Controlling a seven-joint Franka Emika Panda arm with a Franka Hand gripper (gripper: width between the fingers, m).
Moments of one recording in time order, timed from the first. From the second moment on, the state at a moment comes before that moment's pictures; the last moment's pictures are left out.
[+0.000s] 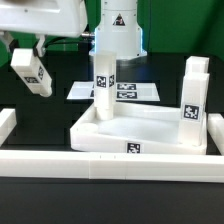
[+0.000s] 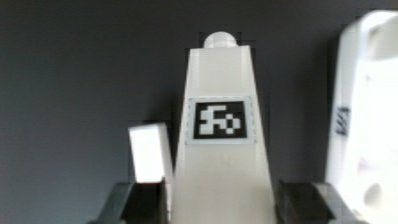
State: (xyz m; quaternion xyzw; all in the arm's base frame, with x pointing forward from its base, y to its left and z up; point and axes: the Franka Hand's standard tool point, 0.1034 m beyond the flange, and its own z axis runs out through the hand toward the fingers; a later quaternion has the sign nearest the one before) arm 0.532 -0.163 0.151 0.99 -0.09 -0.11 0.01
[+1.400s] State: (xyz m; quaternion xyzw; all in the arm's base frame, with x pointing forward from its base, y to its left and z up) arm 0.573 -0.121 0.163 0.98 -0.10 0.13 0.05
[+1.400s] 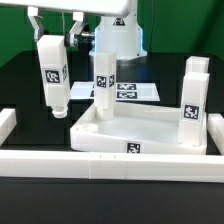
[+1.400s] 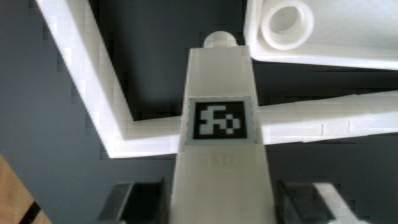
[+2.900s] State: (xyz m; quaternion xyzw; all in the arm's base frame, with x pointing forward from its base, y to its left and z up) arm 0.578 -0.076 0.151 0.98 -0.10 0.17 0.04
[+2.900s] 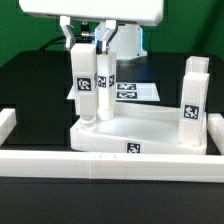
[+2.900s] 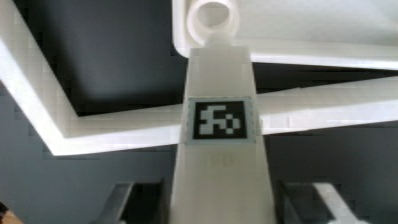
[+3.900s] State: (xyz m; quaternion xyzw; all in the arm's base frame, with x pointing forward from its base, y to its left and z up) arm 0.559 -0.073 0.145 0.98 -0.06 0.18 0.05
